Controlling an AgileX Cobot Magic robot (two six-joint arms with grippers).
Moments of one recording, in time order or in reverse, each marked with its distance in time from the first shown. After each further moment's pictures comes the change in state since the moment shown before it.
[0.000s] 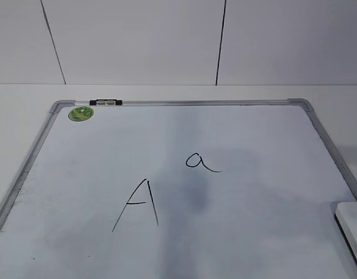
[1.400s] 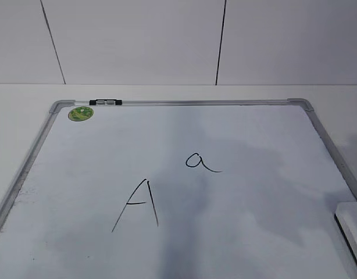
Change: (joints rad) left arm 0.000 0.000 0.000 -0.002 0.000 0.000; right arm 0.000 0.371 -0.002 0.026 -0.070 -0.036
